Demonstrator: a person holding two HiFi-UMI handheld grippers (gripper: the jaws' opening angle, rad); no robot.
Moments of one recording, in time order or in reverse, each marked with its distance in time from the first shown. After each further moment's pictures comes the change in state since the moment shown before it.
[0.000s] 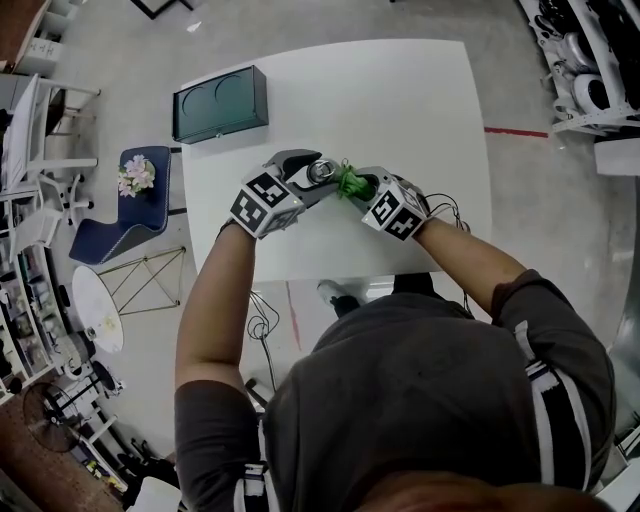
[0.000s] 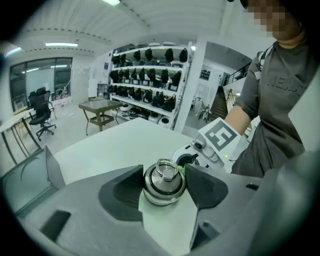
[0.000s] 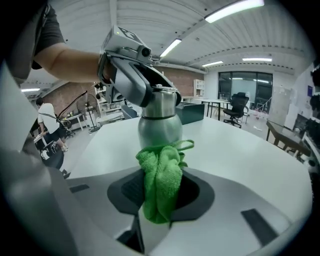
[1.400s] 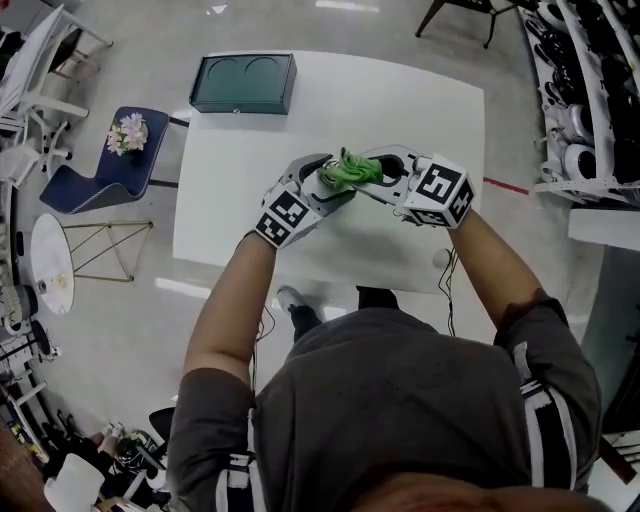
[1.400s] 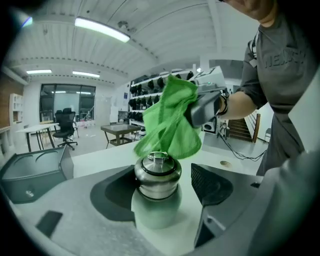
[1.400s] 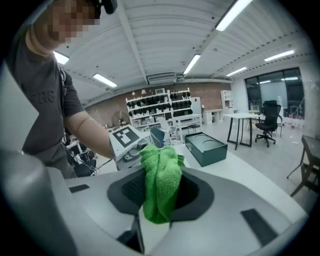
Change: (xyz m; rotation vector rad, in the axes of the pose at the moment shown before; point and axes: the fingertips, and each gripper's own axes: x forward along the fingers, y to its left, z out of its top) left arm 0.006 -0.003 -0.005 -0.003 -0.322 0.241; right arm -0.078 0.001 0.126 -0.076 -0.179 0.354
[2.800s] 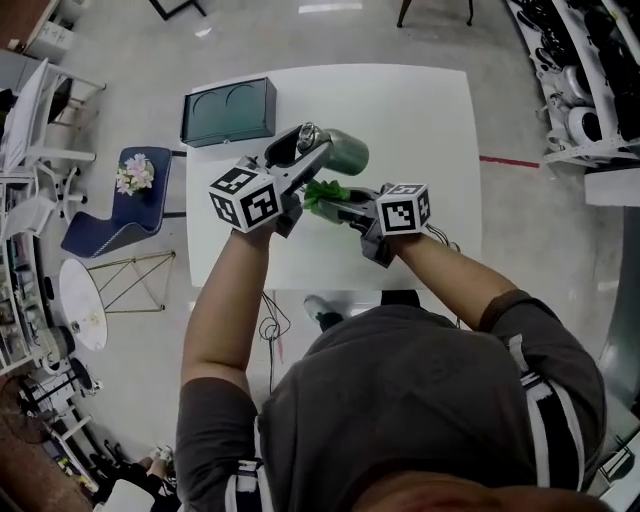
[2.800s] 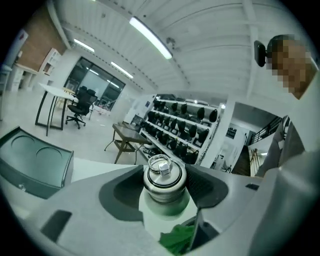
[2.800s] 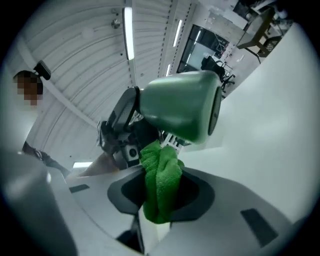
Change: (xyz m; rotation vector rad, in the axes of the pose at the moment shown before) left arm -0.026 0.069 0.116 -0.430 -0.221 0.010; right arm 0.043 0.005 -0.037 0.871 -0.407 0.057
